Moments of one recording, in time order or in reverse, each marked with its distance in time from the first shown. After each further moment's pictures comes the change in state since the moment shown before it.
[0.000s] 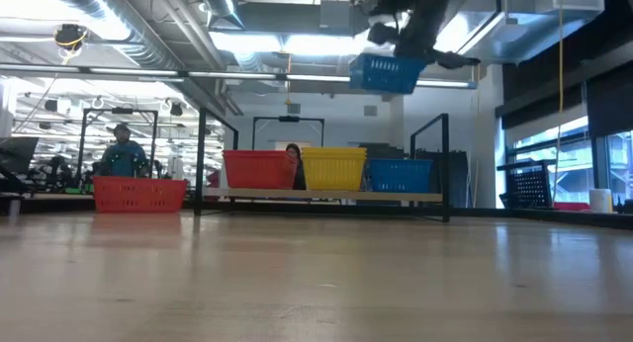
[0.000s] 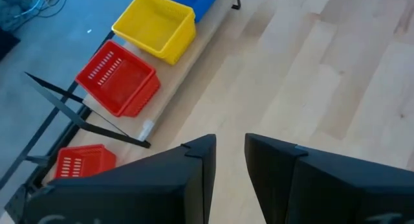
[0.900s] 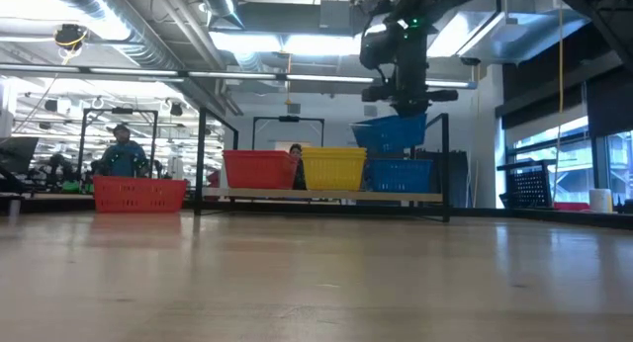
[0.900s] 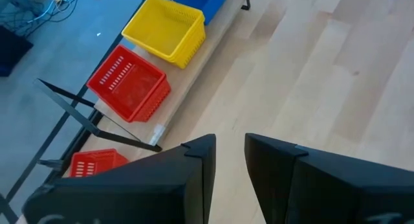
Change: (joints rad) left arm 0.042 0.000 0.000 0.000 -0.008 0.058; right arm -0.058 0.219 -0.004 -0.028 0.180 -0.101
